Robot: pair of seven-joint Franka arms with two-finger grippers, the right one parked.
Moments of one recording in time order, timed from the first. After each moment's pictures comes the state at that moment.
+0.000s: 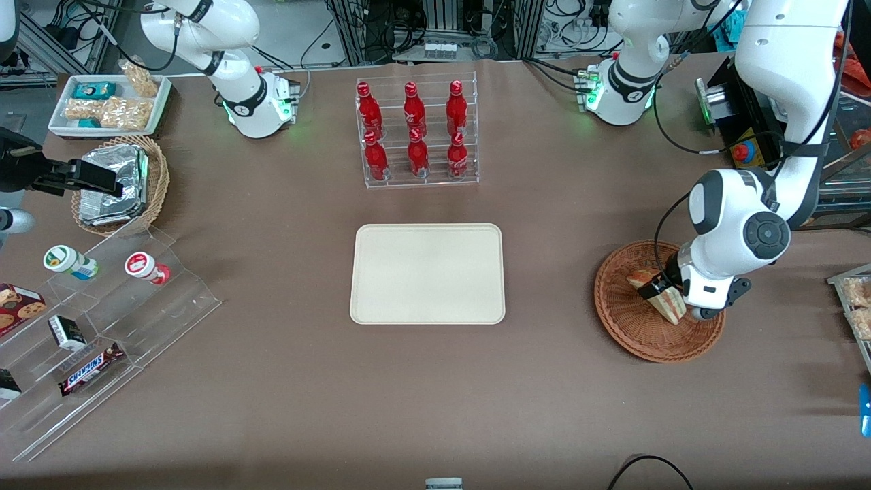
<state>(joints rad) 0.11 0.36 -0.17 -2.06 0.03 2.33 -0.66</state>
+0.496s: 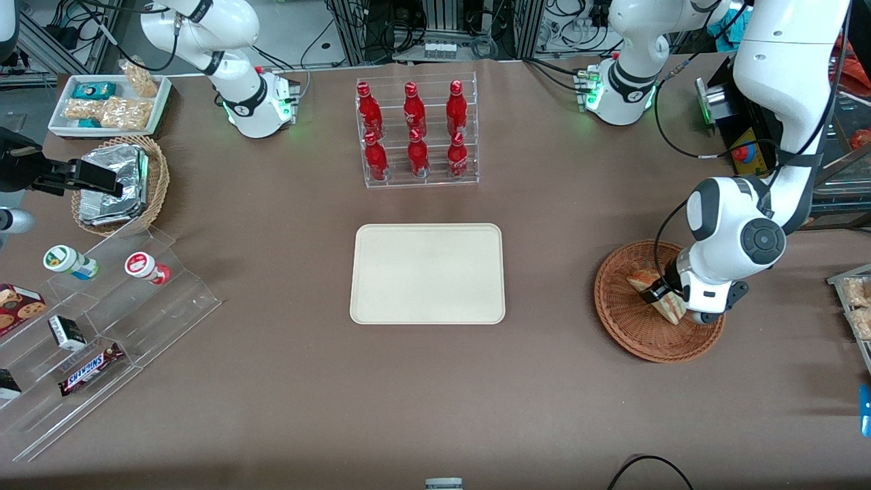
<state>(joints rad) 0.11 0.39 -0.15 -2.06 0.03 2.36 -0.71</state>
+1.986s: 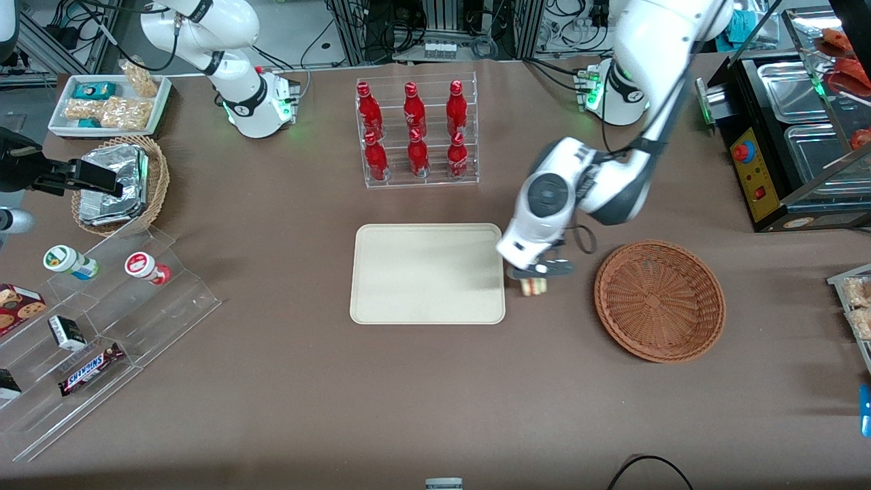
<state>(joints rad) -0.46 0.42 -0.18 -1.90 0.09 2.17 -0.69</state>
